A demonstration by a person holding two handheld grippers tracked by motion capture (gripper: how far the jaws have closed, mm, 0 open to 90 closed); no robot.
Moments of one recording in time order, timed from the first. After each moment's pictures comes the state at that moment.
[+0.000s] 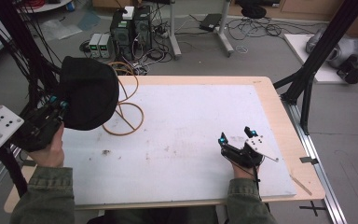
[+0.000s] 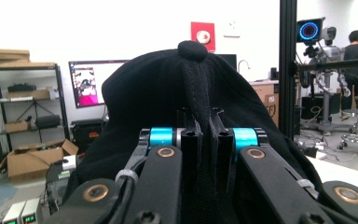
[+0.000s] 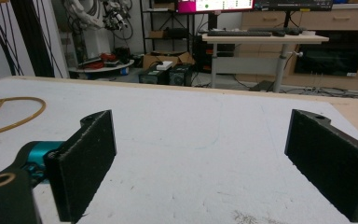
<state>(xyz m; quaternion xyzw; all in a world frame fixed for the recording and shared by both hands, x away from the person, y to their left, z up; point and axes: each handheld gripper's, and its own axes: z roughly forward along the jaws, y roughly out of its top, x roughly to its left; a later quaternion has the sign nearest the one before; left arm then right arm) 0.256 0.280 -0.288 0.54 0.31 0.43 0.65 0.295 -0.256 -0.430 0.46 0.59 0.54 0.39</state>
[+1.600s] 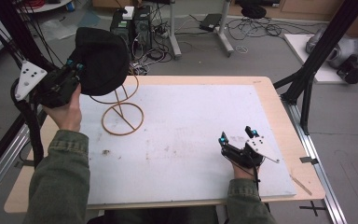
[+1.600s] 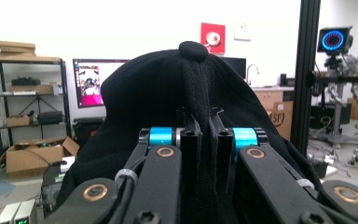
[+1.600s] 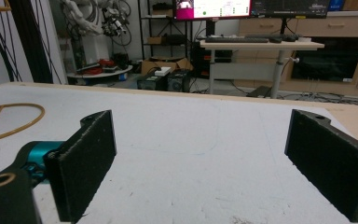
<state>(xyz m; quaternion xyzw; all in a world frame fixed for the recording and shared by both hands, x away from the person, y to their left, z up) 0.343 0.256 -0.254 0.53 0.34 0.42 0.65 0.293 -0.256 -0.428 0.45 0.59 0.54 0.40</state>
